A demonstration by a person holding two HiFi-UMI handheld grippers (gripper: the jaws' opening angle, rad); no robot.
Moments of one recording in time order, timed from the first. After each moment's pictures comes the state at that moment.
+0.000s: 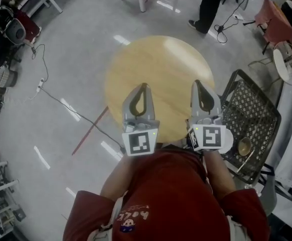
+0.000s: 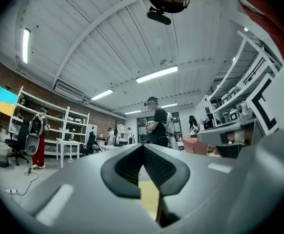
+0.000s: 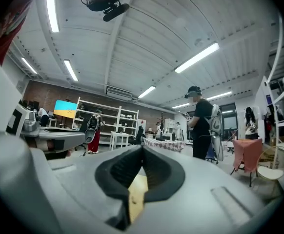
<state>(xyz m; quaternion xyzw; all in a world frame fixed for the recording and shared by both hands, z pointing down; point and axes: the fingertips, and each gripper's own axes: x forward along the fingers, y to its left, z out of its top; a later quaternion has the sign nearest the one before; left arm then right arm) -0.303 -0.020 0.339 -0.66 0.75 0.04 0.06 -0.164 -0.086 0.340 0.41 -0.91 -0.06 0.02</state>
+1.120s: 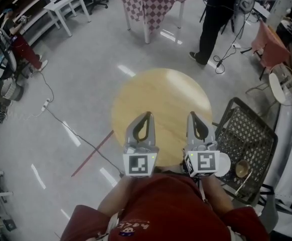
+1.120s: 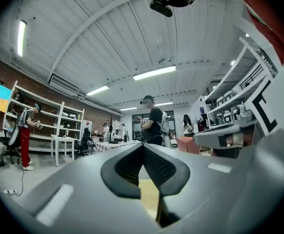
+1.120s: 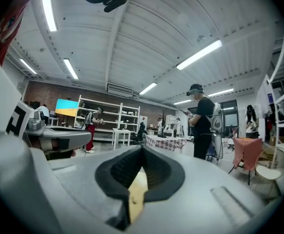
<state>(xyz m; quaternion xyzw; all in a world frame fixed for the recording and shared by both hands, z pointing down) -0.298 -0.001 0.313 -0.69 0.72 0.03 0.05 -0.169 -0.054 0.320 0.41 -0.91 -0.04 0.04</state>
